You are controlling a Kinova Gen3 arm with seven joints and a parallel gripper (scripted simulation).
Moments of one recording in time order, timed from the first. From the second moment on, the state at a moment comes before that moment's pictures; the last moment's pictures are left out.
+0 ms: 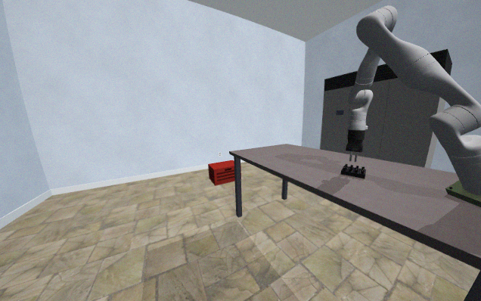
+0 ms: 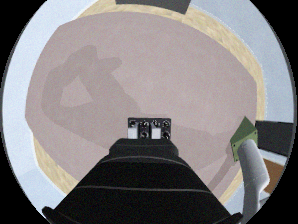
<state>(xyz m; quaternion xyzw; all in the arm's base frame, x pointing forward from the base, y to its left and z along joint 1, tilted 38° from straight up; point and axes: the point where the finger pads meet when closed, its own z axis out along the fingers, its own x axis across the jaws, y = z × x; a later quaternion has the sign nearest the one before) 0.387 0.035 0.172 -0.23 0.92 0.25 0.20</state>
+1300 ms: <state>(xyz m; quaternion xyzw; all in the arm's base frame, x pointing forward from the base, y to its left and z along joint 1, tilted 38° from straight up) 0.387 0.030 0.176 -0.27 0.91 0.24 0.21</state>
